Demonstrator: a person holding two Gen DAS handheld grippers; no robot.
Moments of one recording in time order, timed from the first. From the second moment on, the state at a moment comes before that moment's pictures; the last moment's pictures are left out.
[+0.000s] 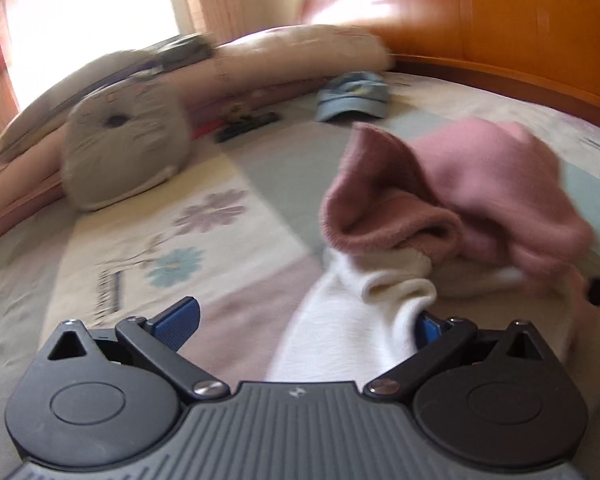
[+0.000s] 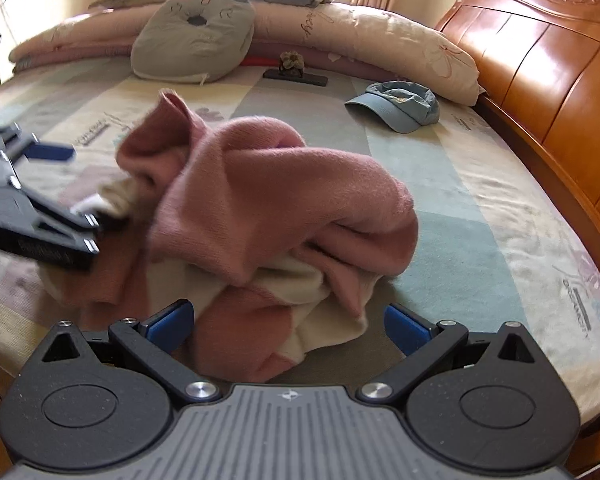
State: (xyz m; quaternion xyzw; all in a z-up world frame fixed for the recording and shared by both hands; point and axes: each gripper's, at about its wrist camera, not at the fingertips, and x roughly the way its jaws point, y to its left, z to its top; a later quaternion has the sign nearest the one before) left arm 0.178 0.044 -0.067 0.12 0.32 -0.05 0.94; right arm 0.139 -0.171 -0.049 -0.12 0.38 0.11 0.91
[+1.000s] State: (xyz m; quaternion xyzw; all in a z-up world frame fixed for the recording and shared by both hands) left arm 0.290 0.094 -0.062 0.10 0.37 -0.07 0.92; right arm 0.210 -0.190 -0.041 -0.20 0.35 0.19 0.89
